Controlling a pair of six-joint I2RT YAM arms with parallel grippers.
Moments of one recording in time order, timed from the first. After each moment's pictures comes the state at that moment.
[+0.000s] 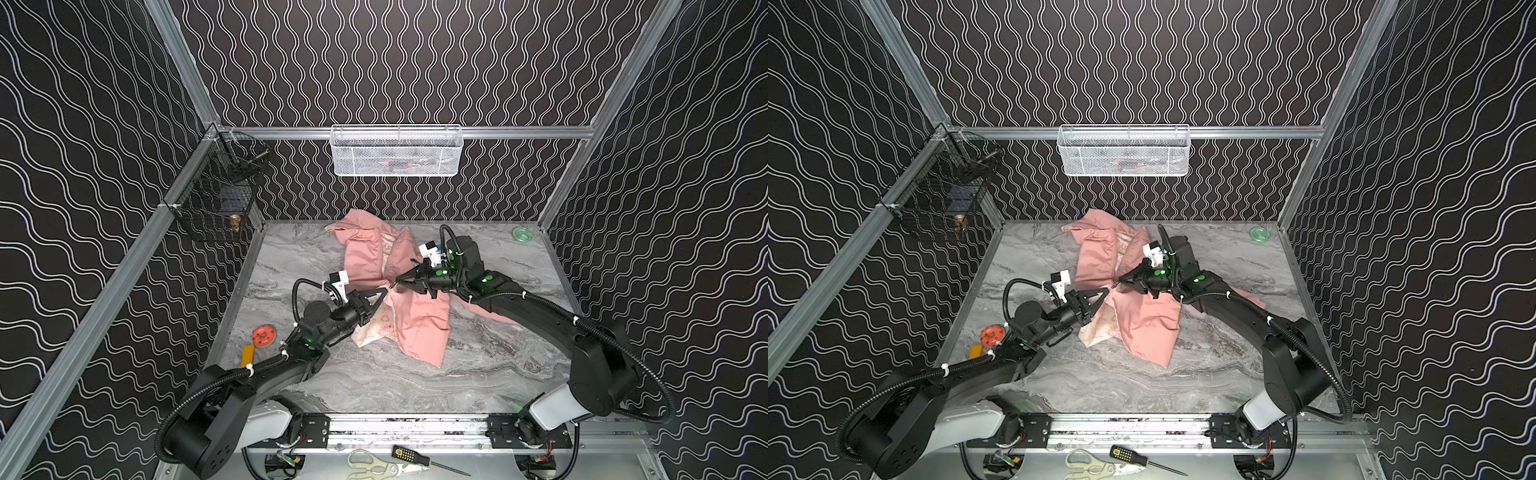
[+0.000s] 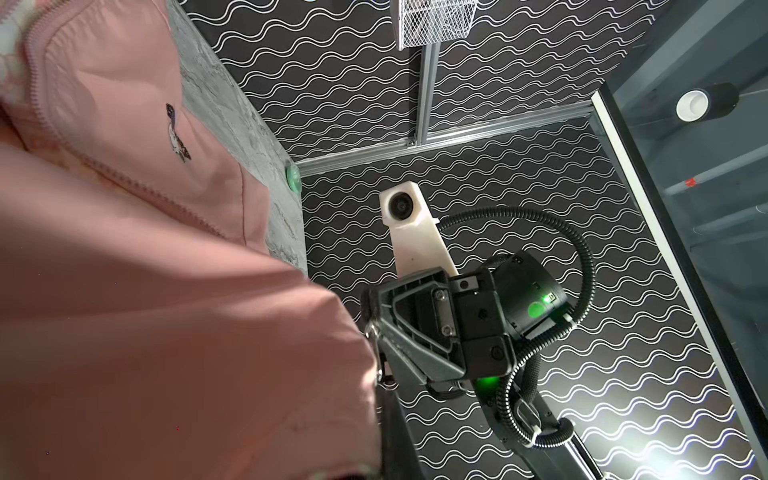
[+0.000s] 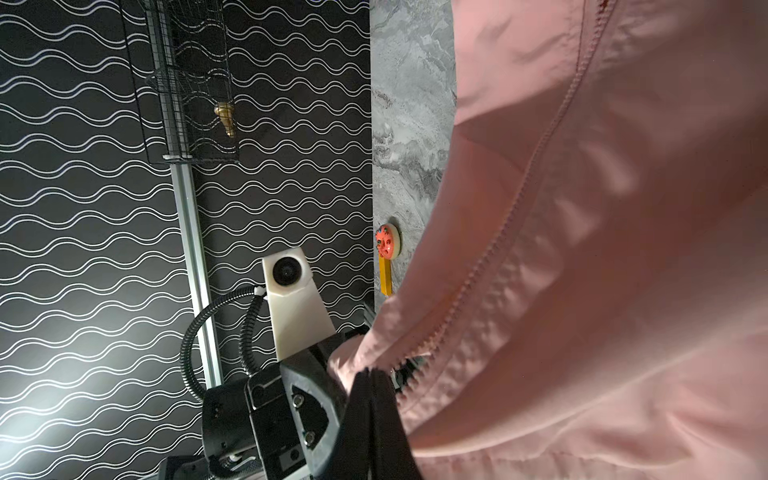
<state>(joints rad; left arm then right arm) -0.52 1.22 0.35 0.95 0.40 -1.41 0.57 1.56 1.13 -0.06 -0.70 1.13</state>
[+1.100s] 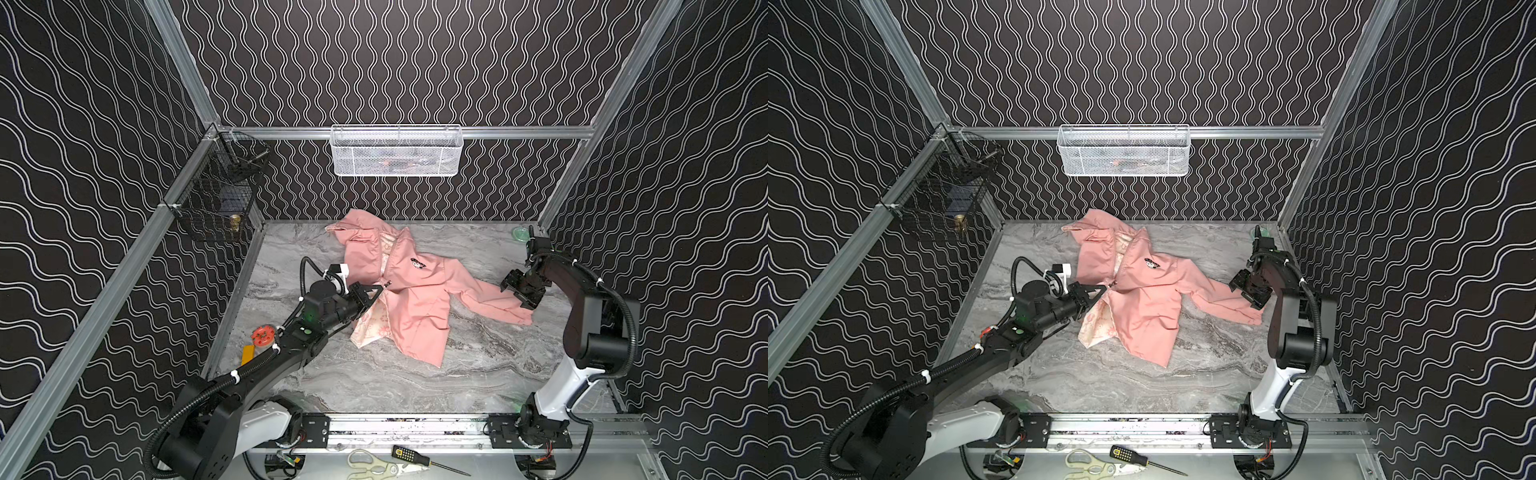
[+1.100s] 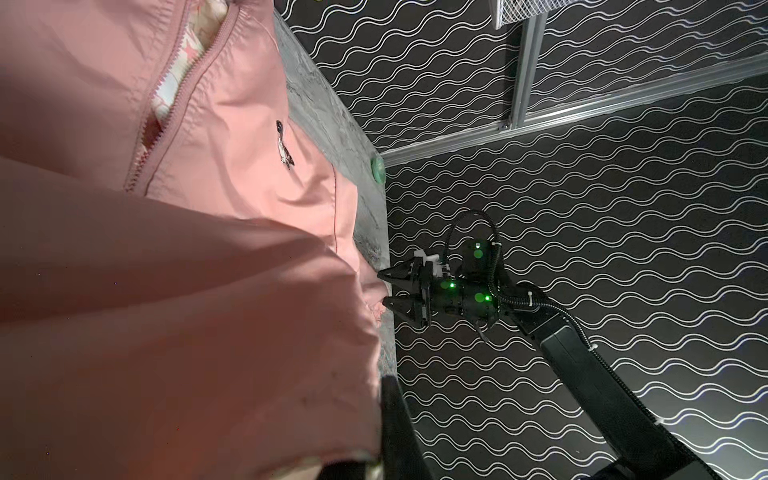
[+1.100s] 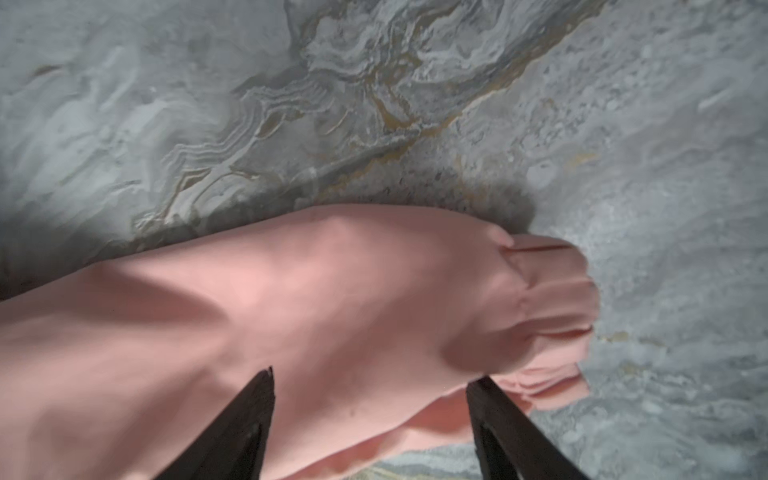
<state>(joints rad) -0.46 1.16 0.54 0.39 0.38 -1.19 -0.14 1.84 1.31 -0.86 -0.09 0.58</state>
